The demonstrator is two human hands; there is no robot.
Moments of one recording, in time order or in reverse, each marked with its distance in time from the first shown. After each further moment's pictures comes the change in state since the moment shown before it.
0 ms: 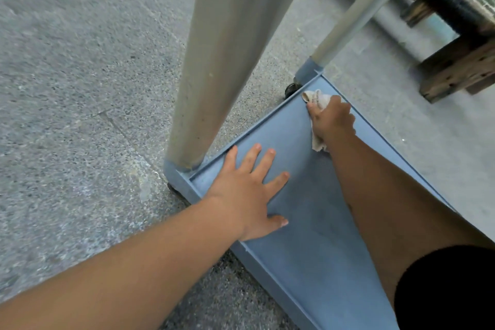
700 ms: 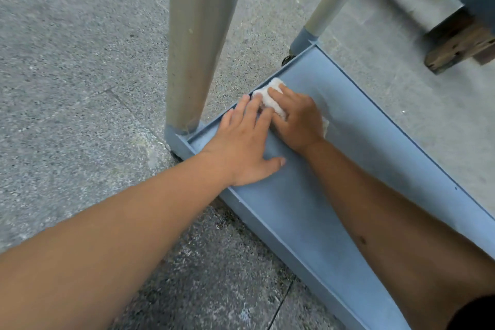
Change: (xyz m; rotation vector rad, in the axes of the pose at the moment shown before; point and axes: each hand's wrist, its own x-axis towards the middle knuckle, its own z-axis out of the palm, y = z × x) left_hand -0.006 -0.001 -0.014 -0.287 0.270 -0.109; right_hand -0.122 -0.001 -0.014 0.121 -0.005 -0.807
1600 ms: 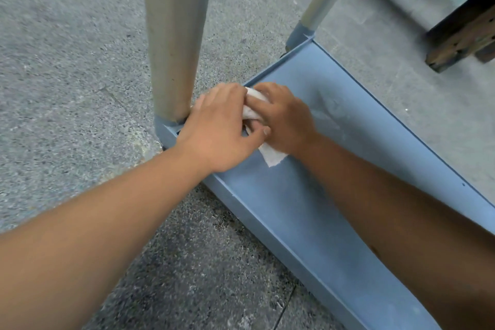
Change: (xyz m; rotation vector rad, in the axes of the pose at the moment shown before) left_hand -0.007 -0.016 -0.017 -0.115 0.304 -0.066; right_hand -0.009 -0.019 0.006 -0.118 0.044 -0.313
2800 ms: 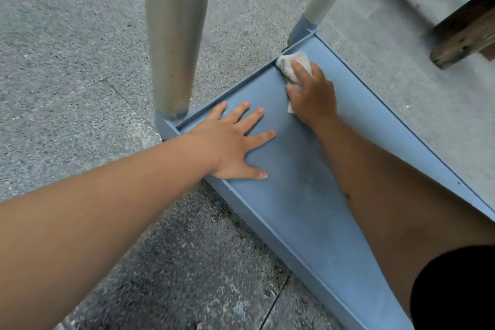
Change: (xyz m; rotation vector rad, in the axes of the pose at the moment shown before) left_hand 0.002 -0.007 0.018 0.437 -0.675 0.258; right_hand 0.017 0.080 0.018 0.007 -0.071 0.582
